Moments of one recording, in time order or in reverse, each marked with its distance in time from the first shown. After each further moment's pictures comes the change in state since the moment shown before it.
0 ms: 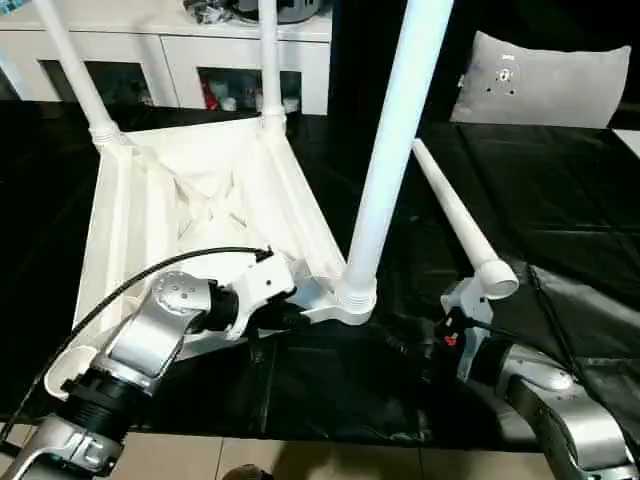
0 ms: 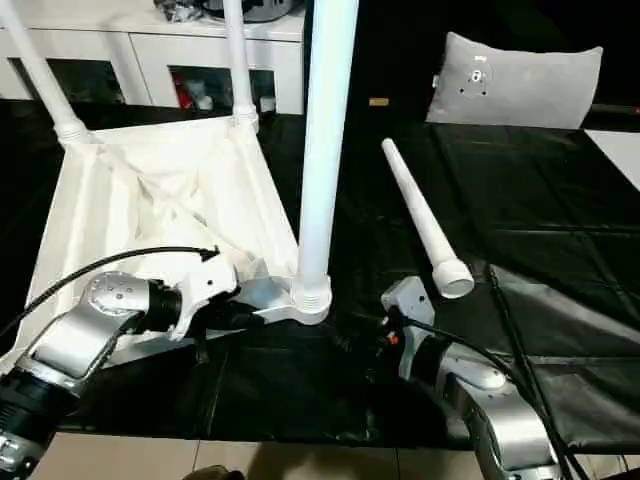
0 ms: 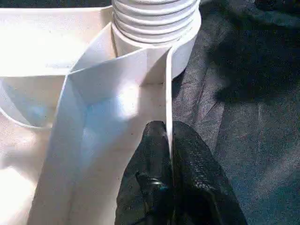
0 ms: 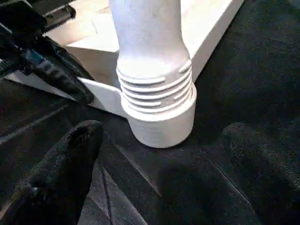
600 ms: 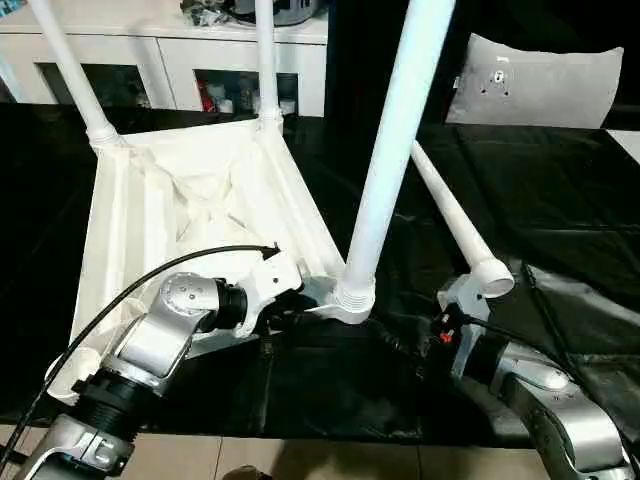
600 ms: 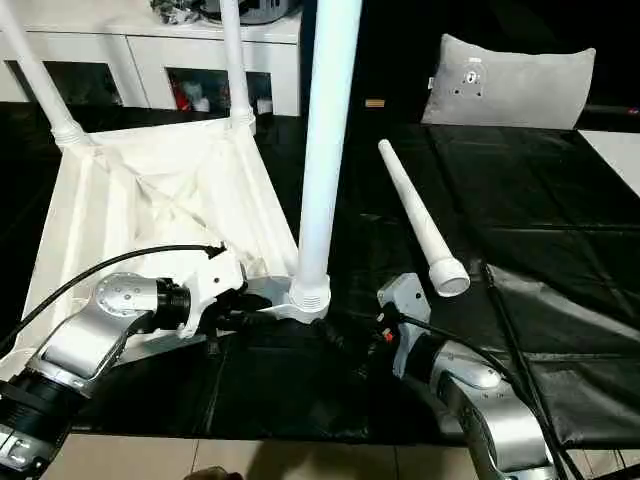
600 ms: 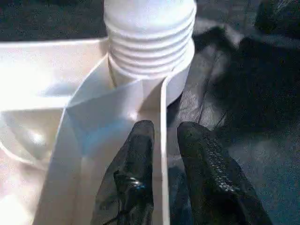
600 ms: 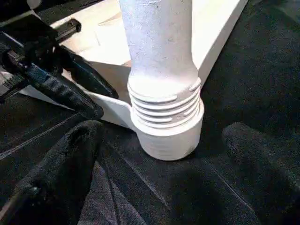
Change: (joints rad) left arm -0.003 -0.033 -0.001 0.040 0.006 -0.059 0.034; right arm 0.001 0.019 0.006 -0.031 0.001 0.007 -0.025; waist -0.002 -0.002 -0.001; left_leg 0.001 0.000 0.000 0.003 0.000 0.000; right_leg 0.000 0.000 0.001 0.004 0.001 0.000
